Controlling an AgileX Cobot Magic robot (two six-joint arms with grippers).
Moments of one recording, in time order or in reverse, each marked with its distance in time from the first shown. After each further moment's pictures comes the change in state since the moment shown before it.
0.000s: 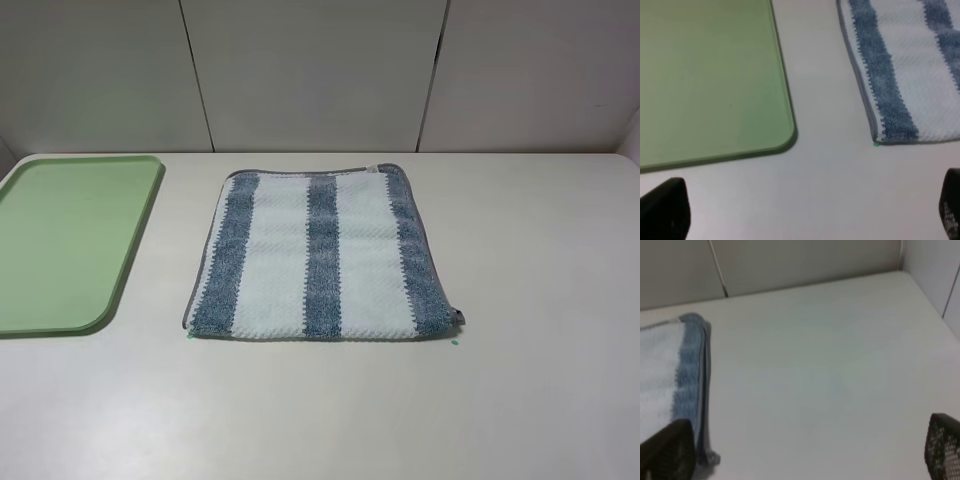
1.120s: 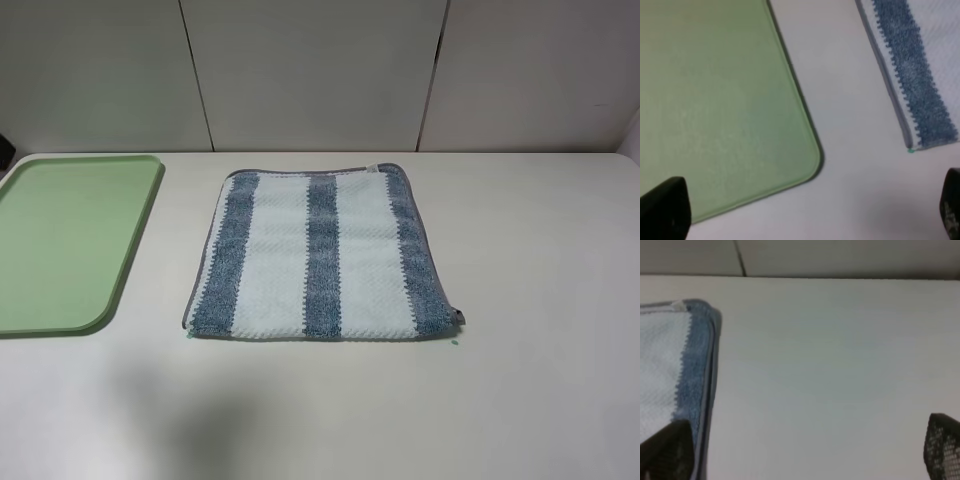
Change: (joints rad) left arm 0.000 1.008 -0.448 0.000 -0.137 0.277; right arm 0.000 1.008 -0.541 0.118 -0.142 -0.242
